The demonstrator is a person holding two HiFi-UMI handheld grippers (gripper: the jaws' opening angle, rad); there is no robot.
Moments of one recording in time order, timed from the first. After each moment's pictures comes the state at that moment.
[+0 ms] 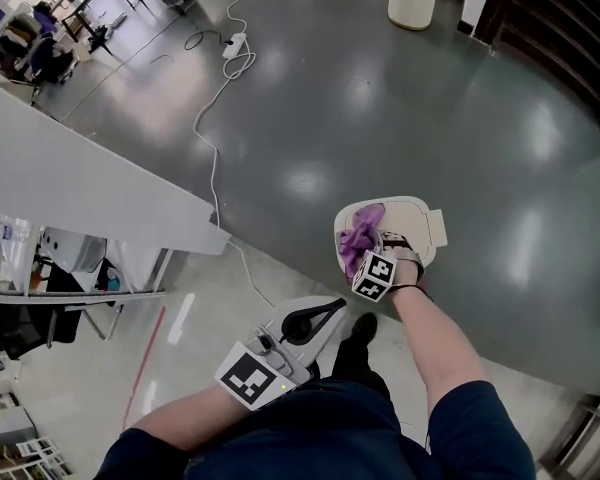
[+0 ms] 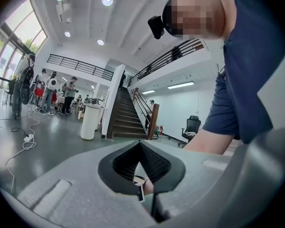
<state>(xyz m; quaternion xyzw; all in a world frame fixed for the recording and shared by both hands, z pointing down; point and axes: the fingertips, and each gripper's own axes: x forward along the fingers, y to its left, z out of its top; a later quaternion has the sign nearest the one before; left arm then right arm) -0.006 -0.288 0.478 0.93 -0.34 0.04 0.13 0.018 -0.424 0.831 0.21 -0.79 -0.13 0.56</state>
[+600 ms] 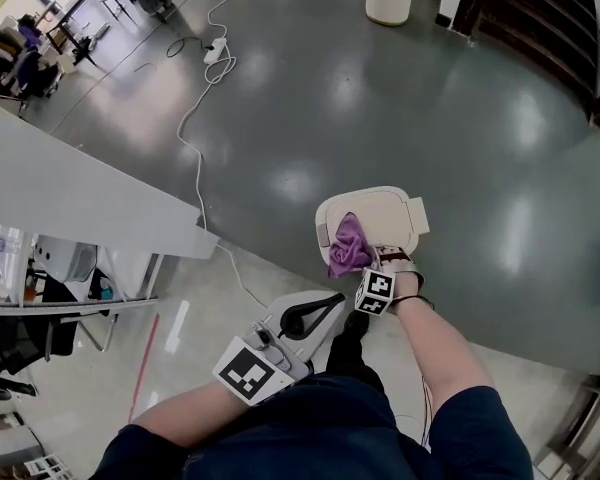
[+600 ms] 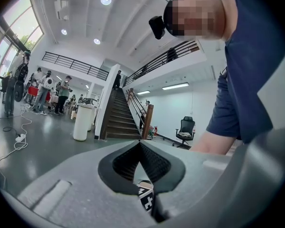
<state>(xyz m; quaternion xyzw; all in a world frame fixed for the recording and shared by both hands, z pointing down) 0.022 -0.274 0.475 0.94 -0.31 0.03 0.12 0.059 -0.363 0.840 0.18 -0.79 -0.15 0.57</state>
